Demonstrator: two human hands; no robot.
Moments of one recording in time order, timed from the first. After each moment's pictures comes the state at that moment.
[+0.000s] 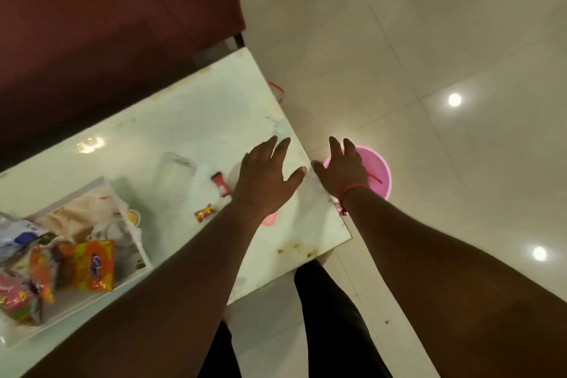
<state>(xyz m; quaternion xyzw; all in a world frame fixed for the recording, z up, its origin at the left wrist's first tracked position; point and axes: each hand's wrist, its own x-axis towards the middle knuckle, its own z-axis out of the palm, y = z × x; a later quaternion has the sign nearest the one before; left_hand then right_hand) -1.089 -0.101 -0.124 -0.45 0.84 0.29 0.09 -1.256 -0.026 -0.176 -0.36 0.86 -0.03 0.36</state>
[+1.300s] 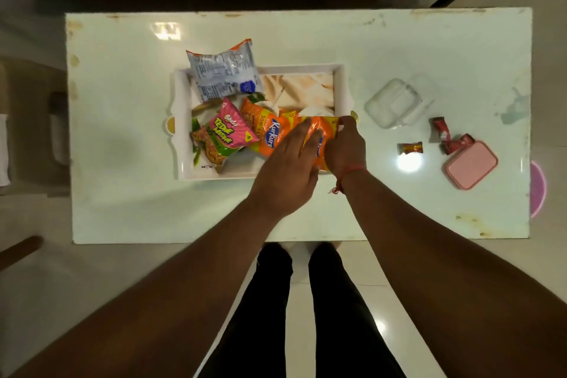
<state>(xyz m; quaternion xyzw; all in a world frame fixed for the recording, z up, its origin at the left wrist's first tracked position) -0.634 -0.063 -0.123 -0.52 0.81 0.27 -0.08 -0.772 -0.101 -0.153 -0.36 0.81 -0.16 0.43</state>
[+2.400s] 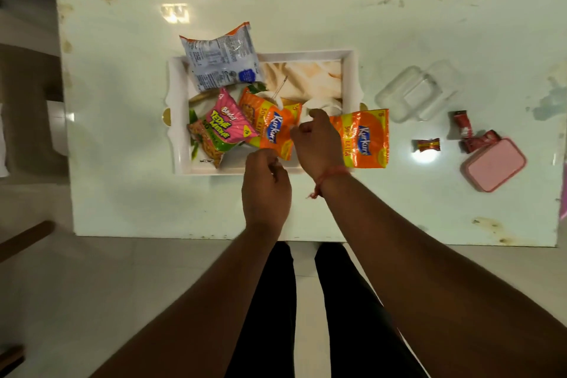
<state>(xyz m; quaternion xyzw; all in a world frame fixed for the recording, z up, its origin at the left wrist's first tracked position) -0.634 -0.030 -0.144 -0.79 0.47 0.35 -0.22 -0.731 -0.107 -0.144 -0.42 0.74 -0.15 0.51</state>
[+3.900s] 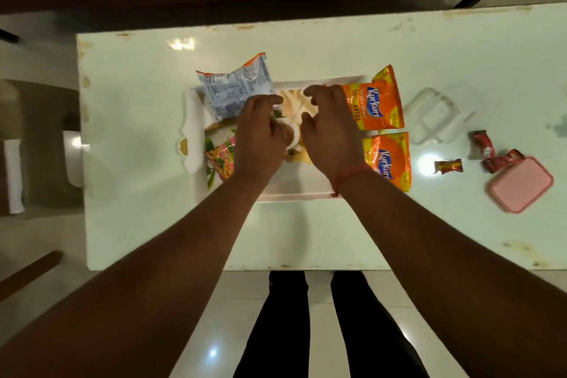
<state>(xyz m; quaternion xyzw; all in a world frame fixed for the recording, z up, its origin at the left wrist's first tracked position) -0.585 -0.158 -0.152 -0.68 0.61 0.29 -0.28 -0.718 -0.158 -0.135 -0.62 0.68 -0.24 0.30</state>
